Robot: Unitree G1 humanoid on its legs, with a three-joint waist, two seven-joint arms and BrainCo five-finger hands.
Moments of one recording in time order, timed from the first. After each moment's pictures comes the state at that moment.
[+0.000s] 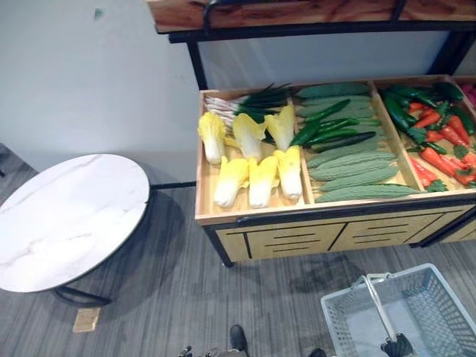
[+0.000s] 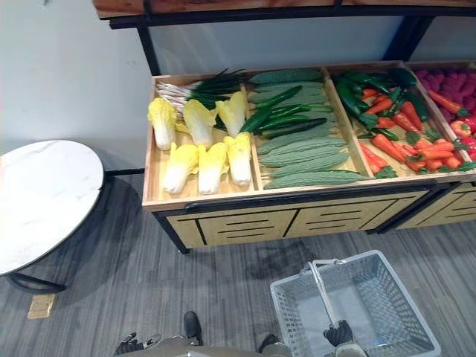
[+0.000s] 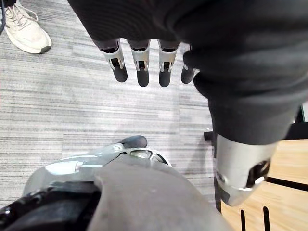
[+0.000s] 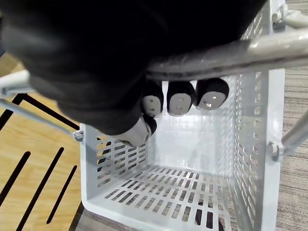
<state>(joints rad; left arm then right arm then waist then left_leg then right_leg) 0.15 0.09 0.16 1.13 0.02 -0.11 0.10 0.13 -0.25 -0.26 1.02 -0.45 -0.11 -0.09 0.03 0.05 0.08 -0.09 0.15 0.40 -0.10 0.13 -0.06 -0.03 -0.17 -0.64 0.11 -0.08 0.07</state>
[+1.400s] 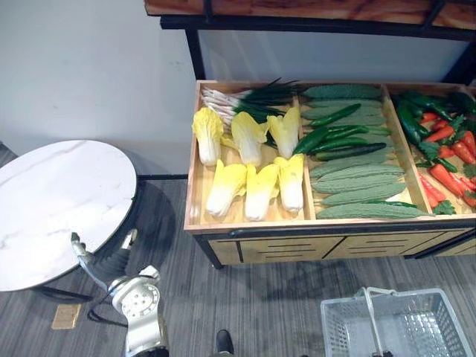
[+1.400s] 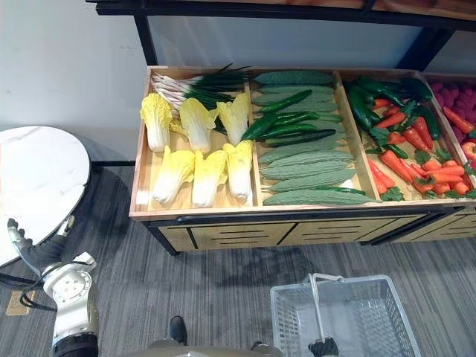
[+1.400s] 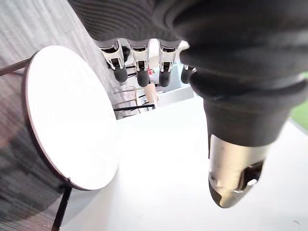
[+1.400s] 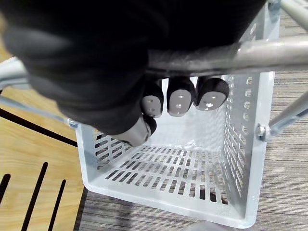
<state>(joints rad) 0.00 0.02 0.48 0.19 0.14 -0.20 0.63 0.11 -0.14 -0.34 1.13 -0.38 -0.12 -0.12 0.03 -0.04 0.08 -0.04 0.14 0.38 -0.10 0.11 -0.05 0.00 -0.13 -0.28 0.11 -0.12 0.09</state>
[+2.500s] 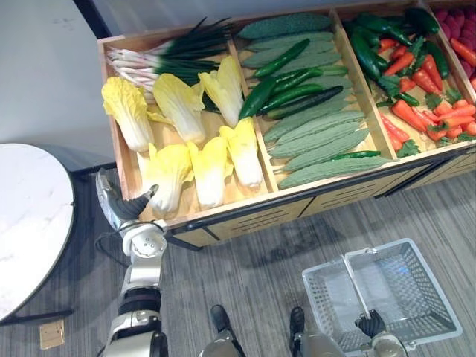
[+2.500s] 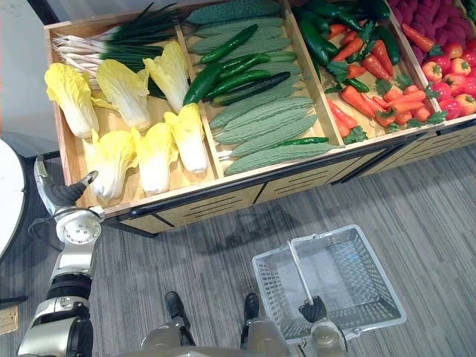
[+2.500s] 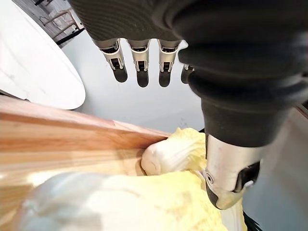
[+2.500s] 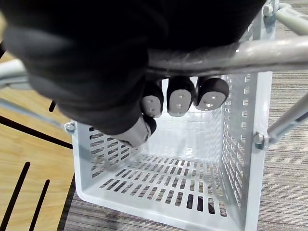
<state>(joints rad) -0.39 0.31 0.28 0.59 0.26 -0.16 0.64 0.01 -0.19 -0.15 1.04 -0.39 -0.17 -0.15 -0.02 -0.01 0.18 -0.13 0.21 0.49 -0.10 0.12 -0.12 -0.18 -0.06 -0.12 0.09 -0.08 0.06</state>
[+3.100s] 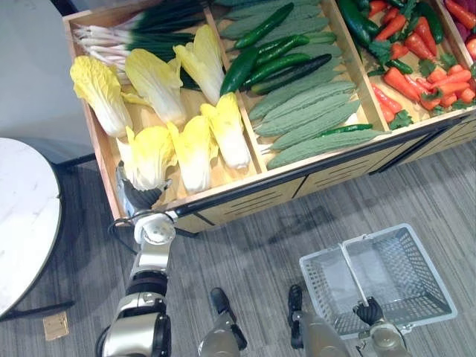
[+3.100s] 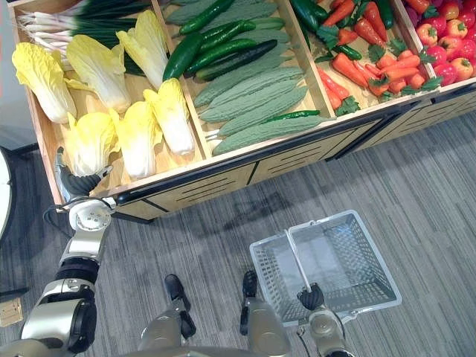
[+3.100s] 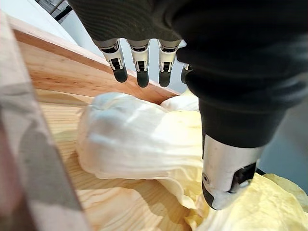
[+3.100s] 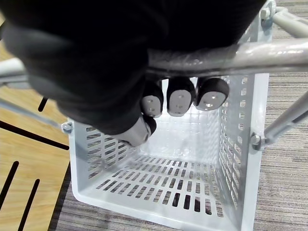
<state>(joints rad) -0.47 0.30 0.24 0.68 0.24 -0.14 0.62 -0.02 -0.20 -0.11 1.03 -0.38 -0.18 -0.17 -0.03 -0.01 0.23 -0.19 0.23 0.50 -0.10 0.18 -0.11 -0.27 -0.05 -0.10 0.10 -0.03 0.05</state>
